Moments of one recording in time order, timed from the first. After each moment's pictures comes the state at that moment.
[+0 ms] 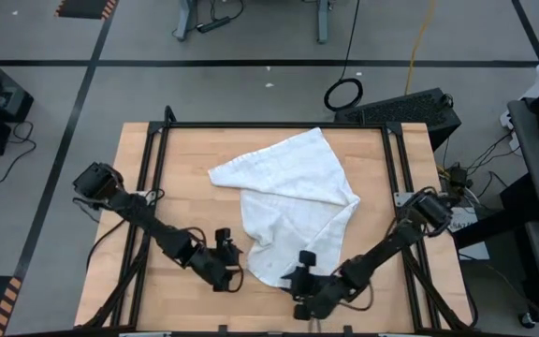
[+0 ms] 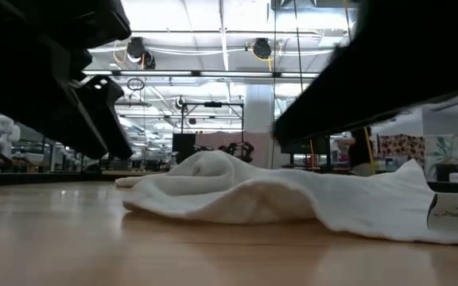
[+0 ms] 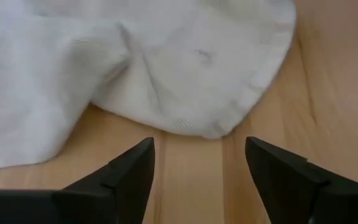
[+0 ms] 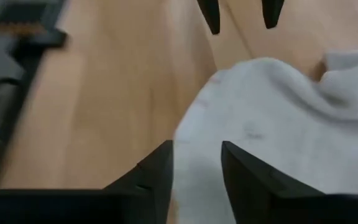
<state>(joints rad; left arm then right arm) -0.61 1.65 0.79 -0.06 -0.41 -0.48 0.68 2.00 1.14 0.08 0.62 0.57</state>
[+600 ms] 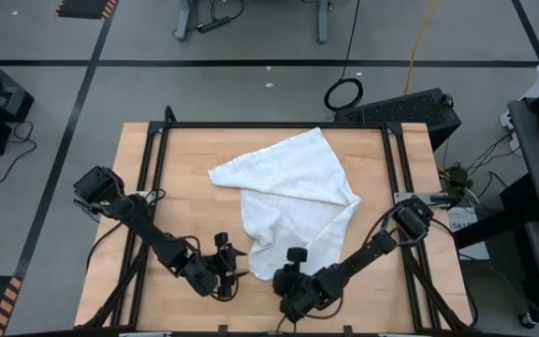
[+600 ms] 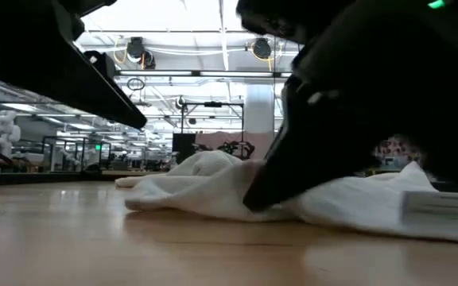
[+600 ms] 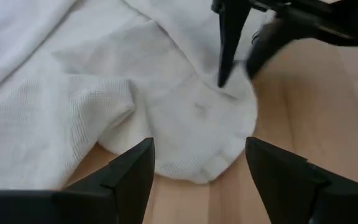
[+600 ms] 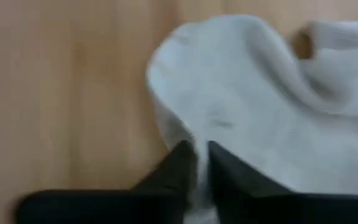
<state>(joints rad) -0.69 1.69 0.79 0.12 -0.63 -0.49 0.62 2.18 1.46 -0.44 0.63 0.58</state>
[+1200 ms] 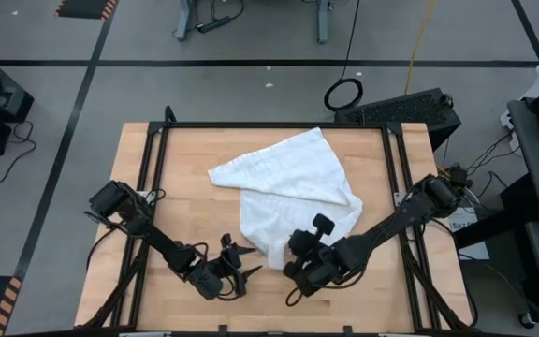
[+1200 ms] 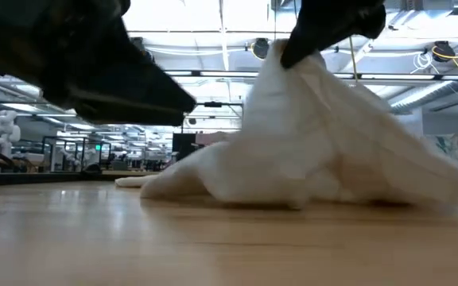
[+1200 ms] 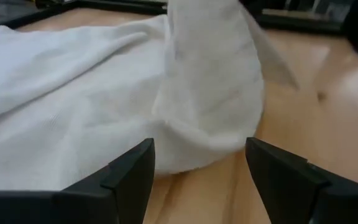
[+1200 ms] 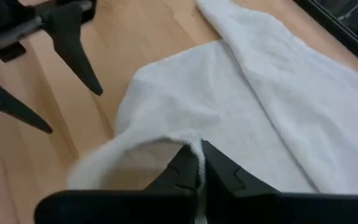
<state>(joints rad) -0.68 1.88 0.79 0.54 -0.88 -0.53 0.55 1.84 1.46 -0.84 0.77 0.96</state>
